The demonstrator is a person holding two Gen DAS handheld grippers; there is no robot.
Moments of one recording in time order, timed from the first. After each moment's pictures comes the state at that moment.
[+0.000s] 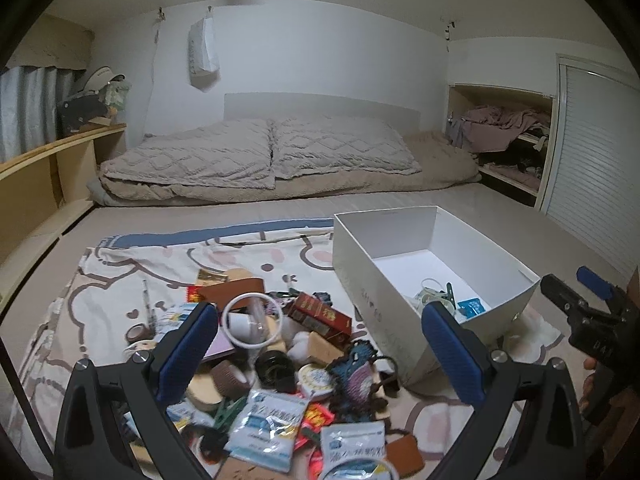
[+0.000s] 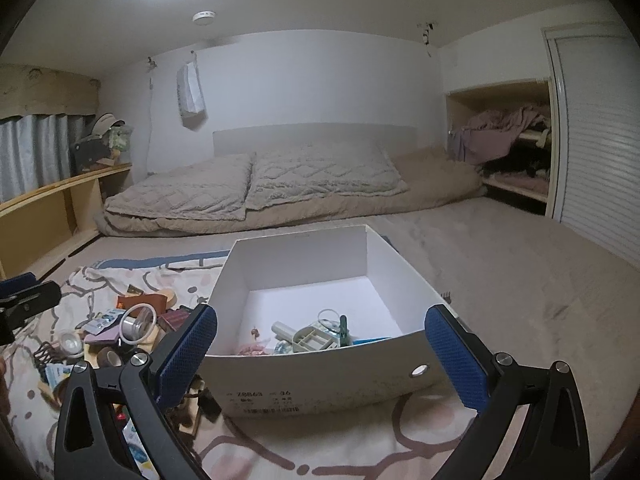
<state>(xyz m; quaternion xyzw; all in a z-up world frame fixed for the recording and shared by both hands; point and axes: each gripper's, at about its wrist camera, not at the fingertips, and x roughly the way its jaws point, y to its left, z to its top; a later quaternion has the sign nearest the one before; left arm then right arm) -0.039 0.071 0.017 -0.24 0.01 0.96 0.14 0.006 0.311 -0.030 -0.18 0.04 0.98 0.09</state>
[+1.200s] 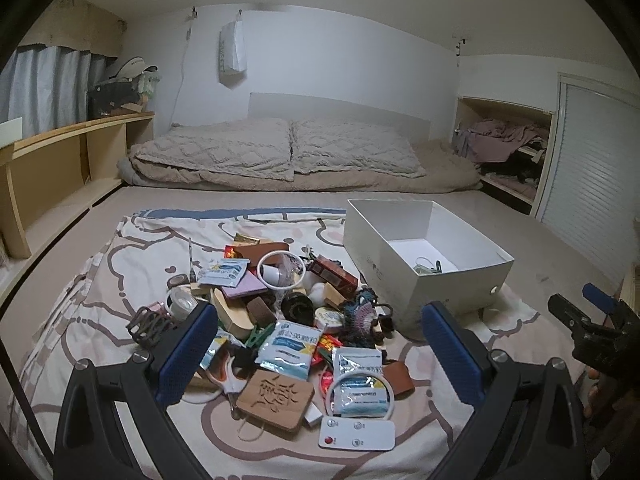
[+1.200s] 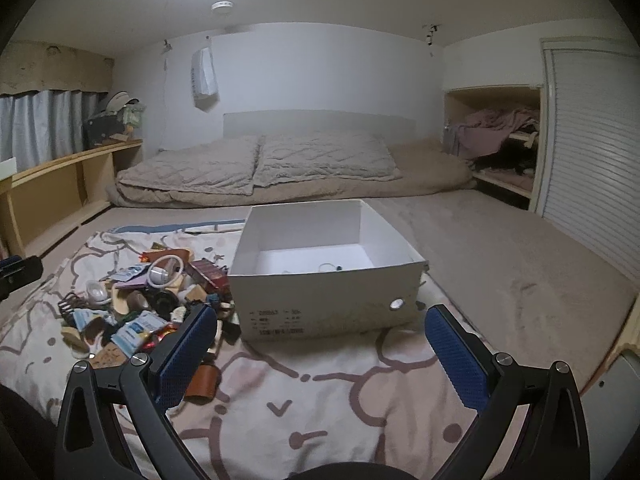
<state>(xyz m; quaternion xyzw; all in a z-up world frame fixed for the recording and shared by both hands) 0.060 0.024 0.017 -0.24 -0.02 0.96 0.12 0.096 0.275 -0.030 -0.21 0.02 0.97 0.10</state>
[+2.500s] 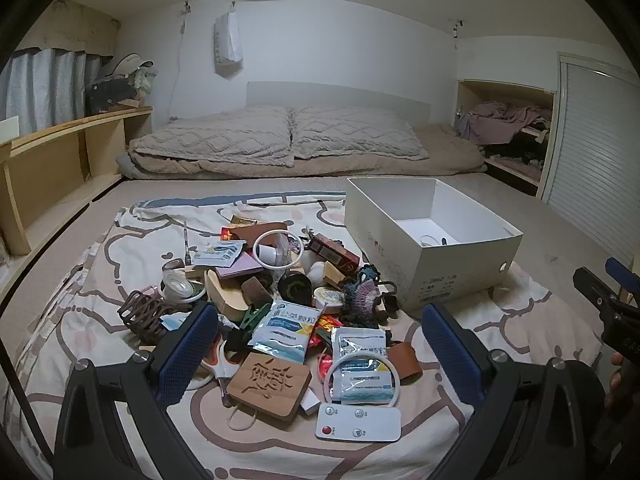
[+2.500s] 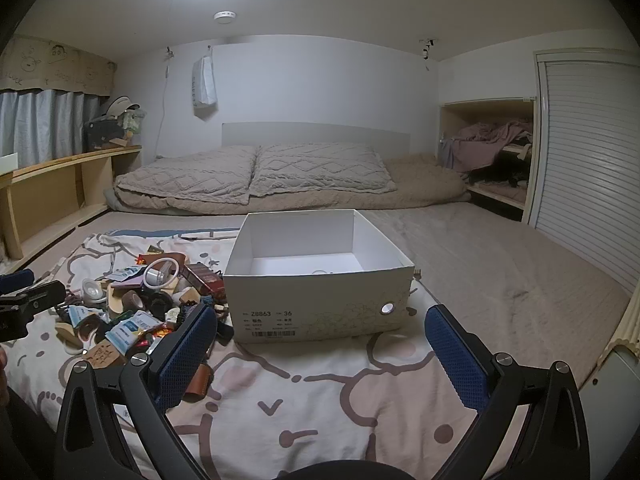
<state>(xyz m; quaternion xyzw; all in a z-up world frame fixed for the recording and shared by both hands) 0.058 0.037 -0.009 -0.25 0.00 0.96 0.12 0.108 0.273 -0.034 -0.18 0.00 0.98 0.11</state>
